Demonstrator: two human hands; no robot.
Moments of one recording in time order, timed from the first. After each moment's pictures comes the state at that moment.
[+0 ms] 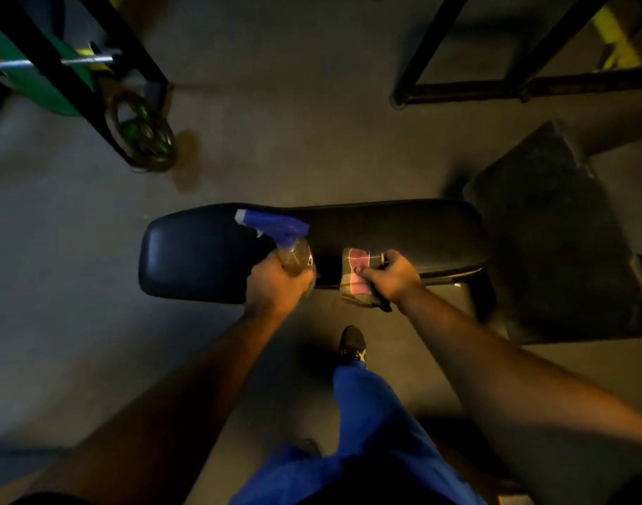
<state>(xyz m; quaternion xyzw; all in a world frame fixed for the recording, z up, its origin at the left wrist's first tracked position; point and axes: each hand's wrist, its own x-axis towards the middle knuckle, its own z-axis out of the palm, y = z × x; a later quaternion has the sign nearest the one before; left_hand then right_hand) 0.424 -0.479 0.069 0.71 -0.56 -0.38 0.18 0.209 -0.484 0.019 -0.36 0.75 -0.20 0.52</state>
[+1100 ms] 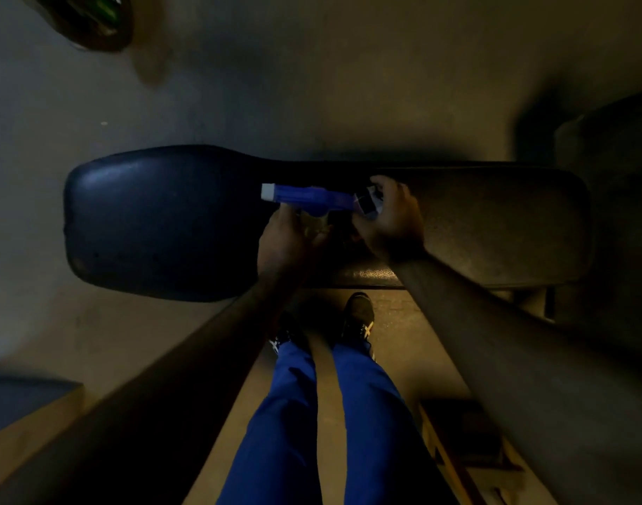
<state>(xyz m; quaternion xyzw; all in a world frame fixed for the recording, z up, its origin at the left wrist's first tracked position) 0.399 -0.660 -0.136 0.73 -0.53 -0.41 0.11 0.221 -0.680 -0.163 -0.56 0.72 -0.16 0.38</state>
